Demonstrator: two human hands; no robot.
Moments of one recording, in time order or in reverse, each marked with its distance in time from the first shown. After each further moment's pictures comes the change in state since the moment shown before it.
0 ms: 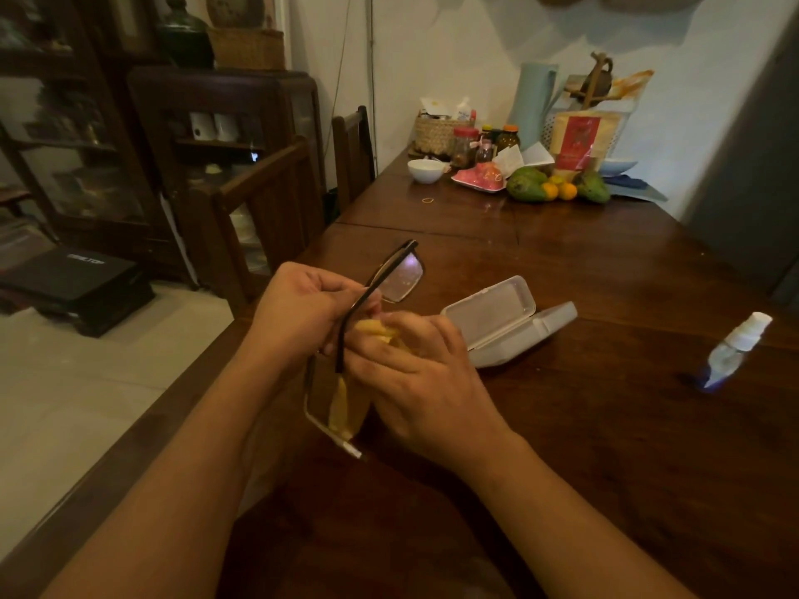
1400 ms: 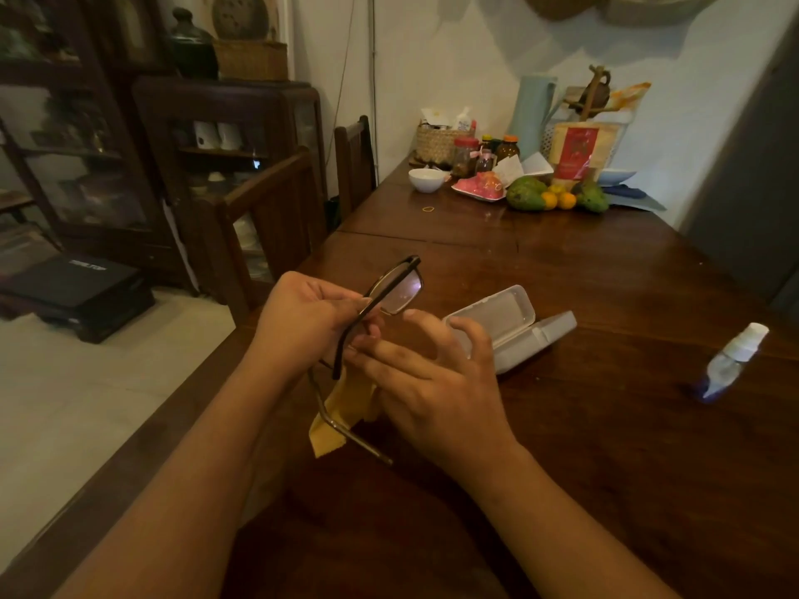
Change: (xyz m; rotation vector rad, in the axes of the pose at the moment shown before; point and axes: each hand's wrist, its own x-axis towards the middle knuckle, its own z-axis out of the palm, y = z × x) left_hand -0.006 0.009 0.002 -0.025 0.008 -0.018; right_hand -0.004 0.005 -0.003 -0.169 0.079 0.049
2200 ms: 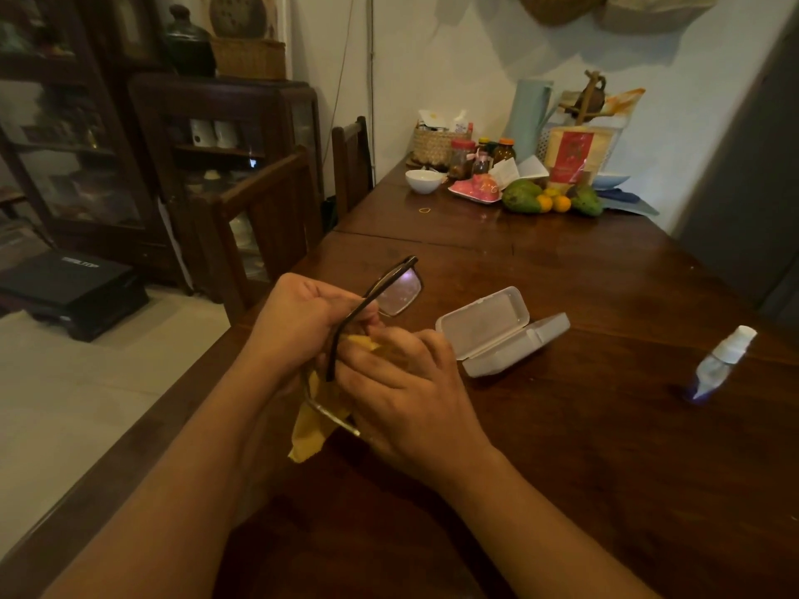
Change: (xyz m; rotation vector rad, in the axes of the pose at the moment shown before) left_hand 0.000 0.003 0.001 -0.076 -0.010 -0.019; right_hand 0.005 -0.018 0.001 0.124 -0.020 -0.032
